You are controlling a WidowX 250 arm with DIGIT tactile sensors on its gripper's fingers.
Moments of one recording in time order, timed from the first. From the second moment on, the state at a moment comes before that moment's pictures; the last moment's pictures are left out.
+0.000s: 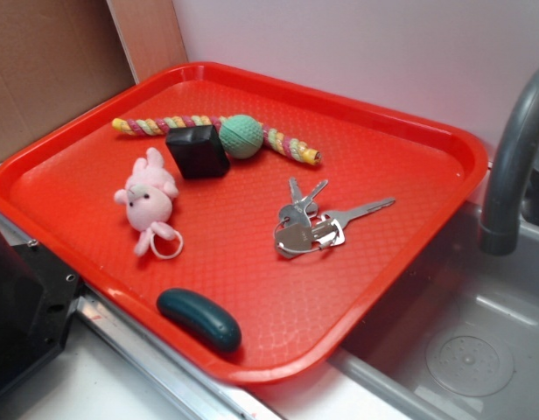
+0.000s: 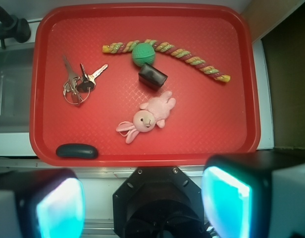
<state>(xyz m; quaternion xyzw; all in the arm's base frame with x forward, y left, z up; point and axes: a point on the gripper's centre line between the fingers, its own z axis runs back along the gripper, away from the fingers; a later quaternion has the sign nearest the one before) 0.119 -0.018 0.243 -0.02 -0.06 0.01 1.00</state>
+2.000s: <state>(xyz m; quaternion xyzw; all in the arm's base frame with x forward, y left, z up) 0.225 -0.012 0.039 -0.02 -0.06 -0.38 0.92</state>
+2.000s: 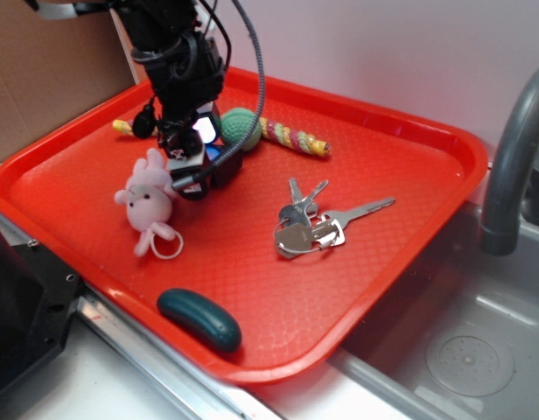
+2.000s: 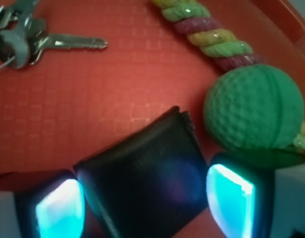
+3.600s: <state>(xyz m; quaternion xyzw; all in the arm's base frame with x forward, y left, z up) 0.207 -0.014 0.129 -0.09 -0.07 -0.24 0.96</state>
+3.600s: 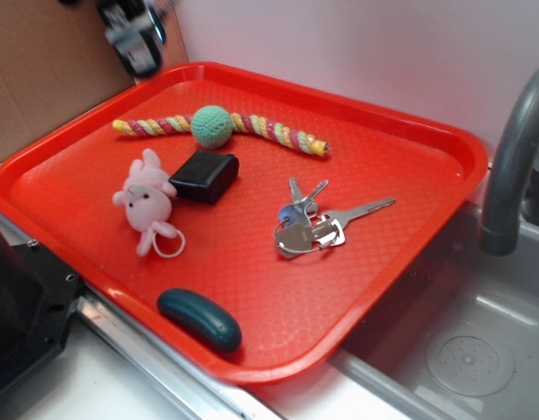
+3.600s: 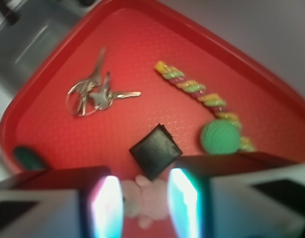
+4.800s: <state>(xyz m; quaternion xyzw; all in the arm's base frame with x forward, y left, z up) 0.222 -0.020 0.039 -0.07 -0.06 0.02 1.00</state>
